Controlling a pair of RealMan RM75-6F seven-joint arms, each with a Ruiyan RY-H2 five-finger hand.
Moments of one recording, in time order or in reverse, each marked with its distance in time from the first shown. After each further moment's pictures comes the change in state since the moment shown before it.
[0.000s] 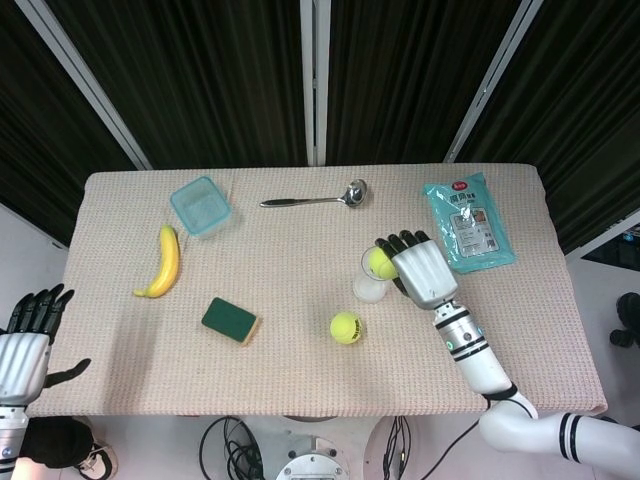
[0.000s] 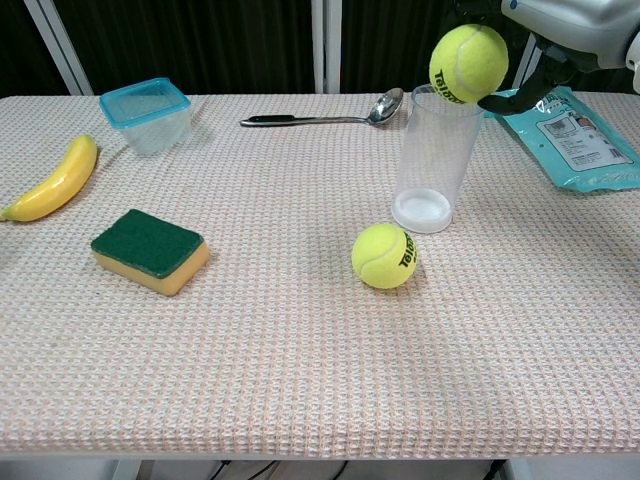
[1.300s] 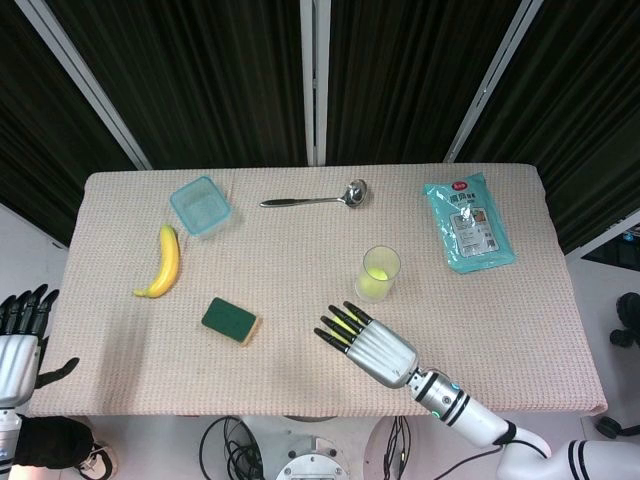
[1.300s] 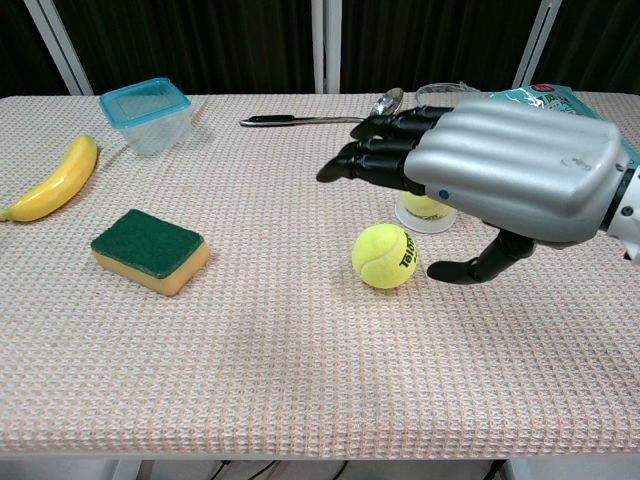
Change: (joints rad) left arm 0.026 -0.019 -0.017 0.011 -0.040 0.037 0.073; right arm 0.009 0.015 -0.276 -0.093 -0.362 -0.091 0.046
